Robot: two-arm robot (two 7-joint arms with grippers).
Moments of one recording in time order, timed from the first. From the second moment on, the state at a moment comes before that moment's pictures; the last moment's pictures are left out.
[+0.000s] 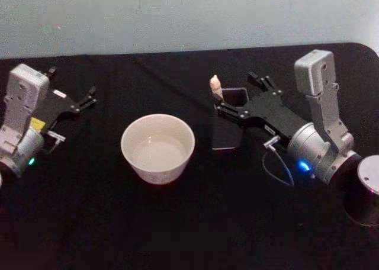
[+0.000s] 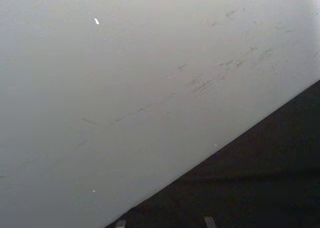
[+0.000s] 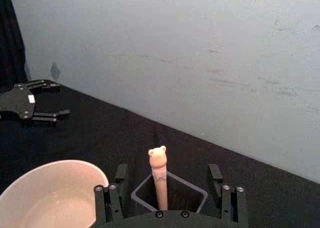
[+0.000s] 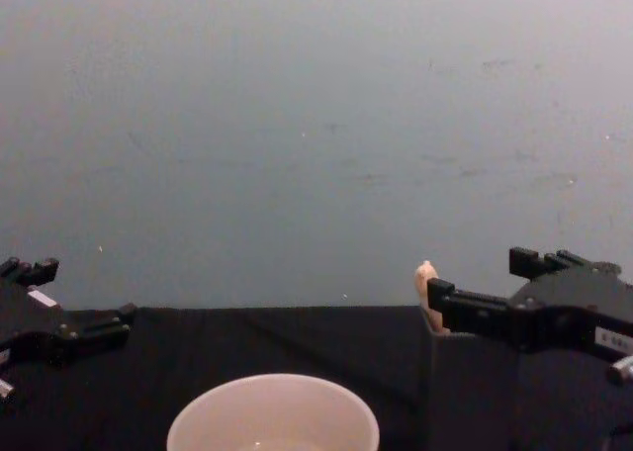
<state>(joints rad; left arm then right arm) -0.20 0.60 0.45 -1.41 -0.25 -0.12 0.03 0.05 0.34 -0.31 -1.71 0.22 0.11 0.26</state>
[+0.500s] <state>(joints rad) -0.20 0.60 0.45 -1.41 -0.25 -0.12 0.03 0.07 0.31 -0.23 -1.74 0.30 0.06 0.25</state>
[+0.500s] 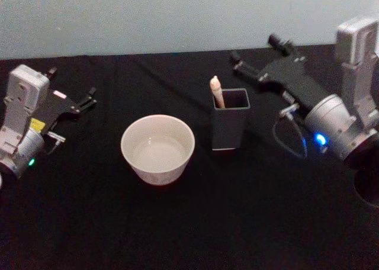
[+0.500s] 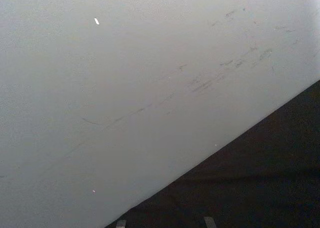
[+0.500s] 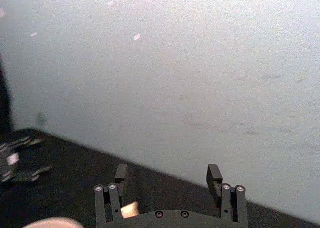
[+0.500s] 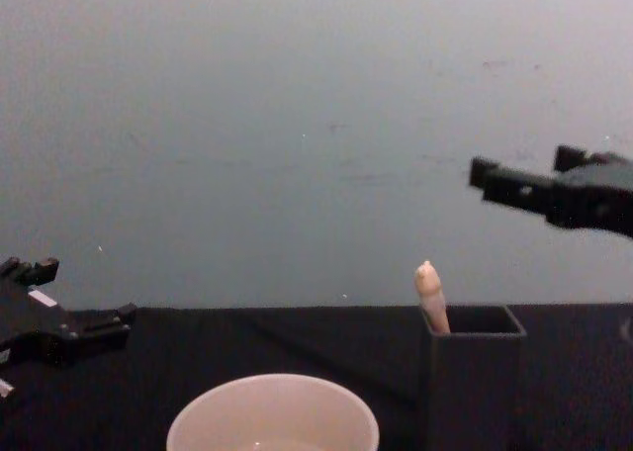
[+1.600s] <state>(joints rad) -0.20 0.60 0.45 -1.41 -0.25 -0.12 0.03 0.12 0.27 -0.20 -1.50 0.09 0.09 0.14</state>
